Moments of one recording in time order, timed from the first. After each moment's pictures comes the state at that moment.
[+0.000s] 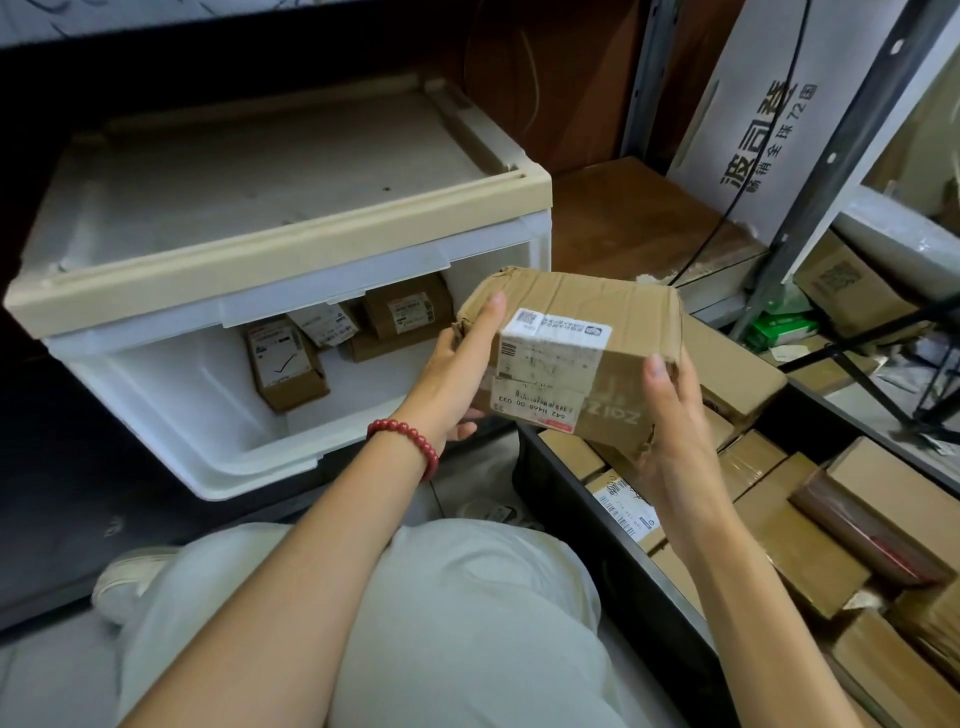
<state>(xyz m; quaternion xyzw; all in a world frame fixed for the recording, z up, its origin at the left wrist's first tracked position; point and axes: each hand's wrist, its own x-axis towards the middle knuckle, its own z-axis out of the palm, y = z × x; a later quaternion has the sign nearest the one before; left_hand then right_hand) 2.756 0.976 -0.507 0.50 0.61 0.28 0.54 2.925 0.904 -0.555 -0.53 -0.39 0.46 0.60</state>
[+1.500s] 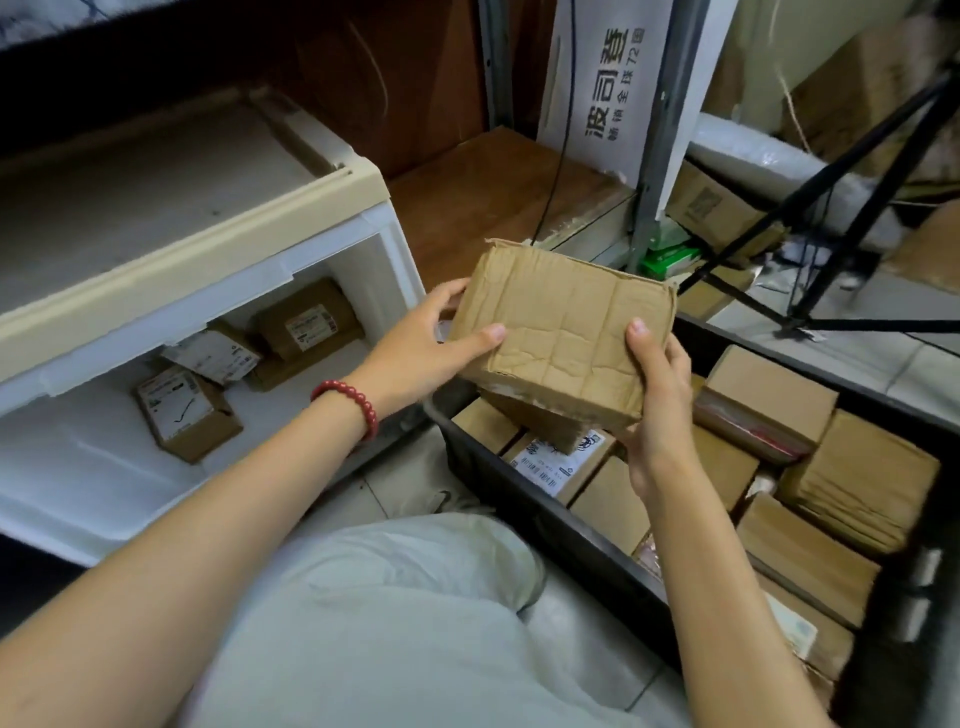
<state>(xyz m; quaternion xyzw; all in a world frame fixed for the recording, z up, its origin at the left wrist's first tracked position) 2.830 0.981 -0.499 0.77 0.46 0.16 0.41 2.995 0.878 -0.573 -0.55 -0.15 0.42 0.71</state>
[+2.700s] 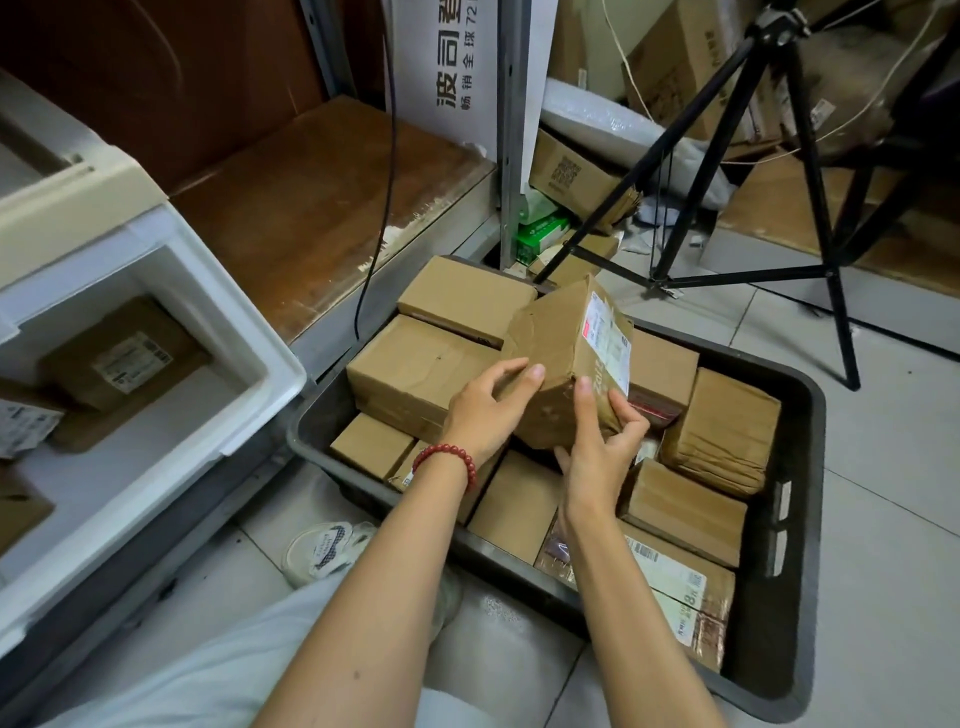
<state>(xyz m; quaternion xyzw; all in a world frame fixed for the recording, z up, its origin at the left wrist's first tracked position) 2.977 0.952 -0.623 0.72 0.42 0.12 0.54 3.032 0.864 -0.658 -0.62 0.04 0.22 0.75</state>
